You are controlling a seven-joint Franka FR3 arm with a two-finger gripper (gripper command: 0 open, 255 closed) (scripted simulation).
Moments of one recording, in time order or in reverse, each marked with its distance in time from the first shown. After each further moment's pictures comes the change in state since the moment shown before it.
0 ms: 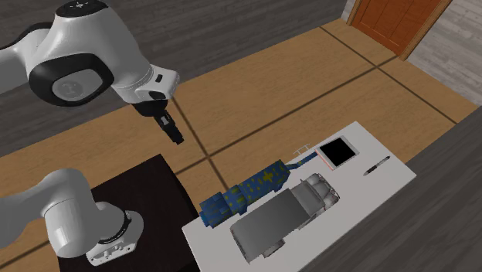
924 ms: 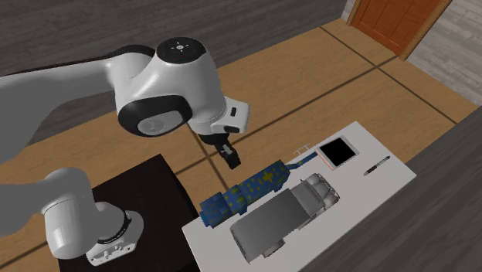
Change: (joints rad) arm -0.074 0.320 -0.218 0.157 -0.052 0.167 -0.204
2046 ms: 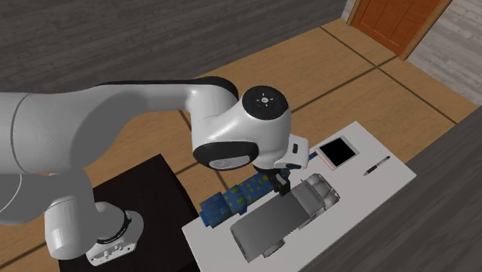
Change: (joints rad) arm -0.040 0.342 -0.159 0.207 0.090 0.151 -0.203
